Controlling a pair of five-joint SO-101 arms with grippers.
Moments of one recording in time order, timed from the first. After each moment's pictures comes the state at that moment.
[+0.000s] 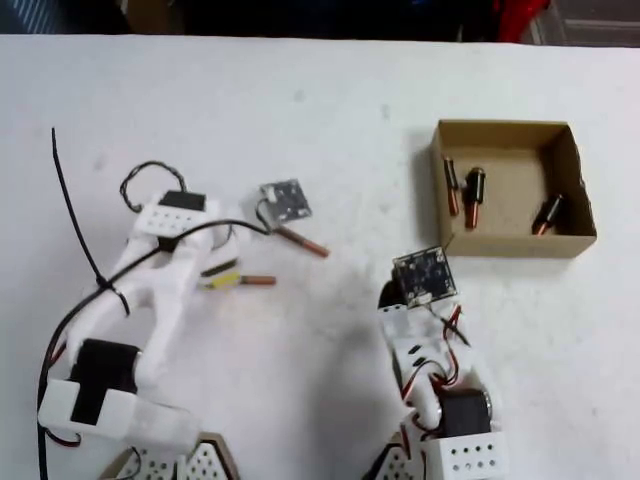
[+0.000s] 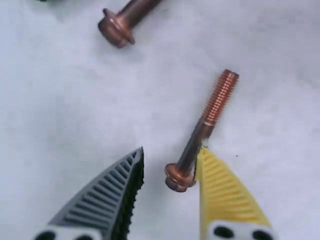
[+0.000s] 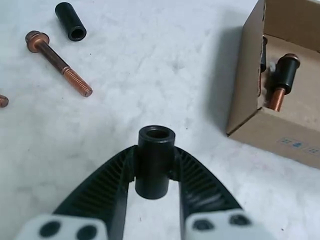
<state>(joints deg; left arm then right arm) 2.4 0.0 31.8 58.3 -52.4 -10.0 -102.7 92.6 54.6 13.9</state>
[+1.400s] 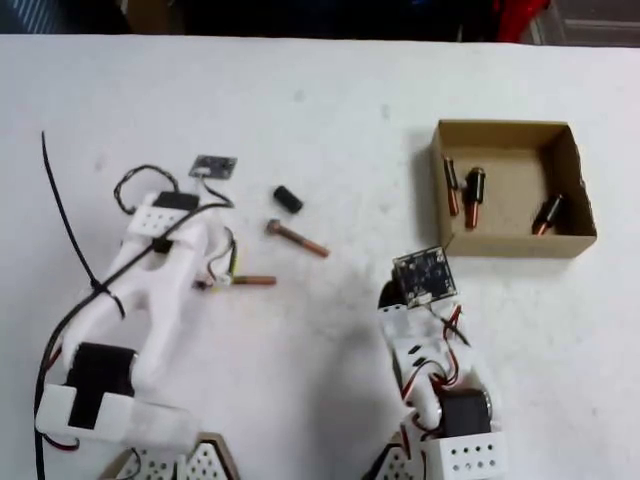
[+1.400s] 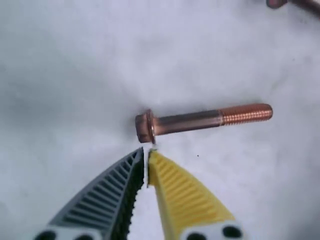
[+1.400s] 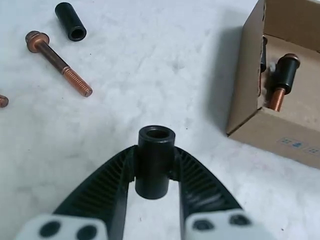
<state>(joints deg) 0.7 -1.1 33.1 67.8 5.4 -10.0 -102.7 92.6 54.6 13.9</state>
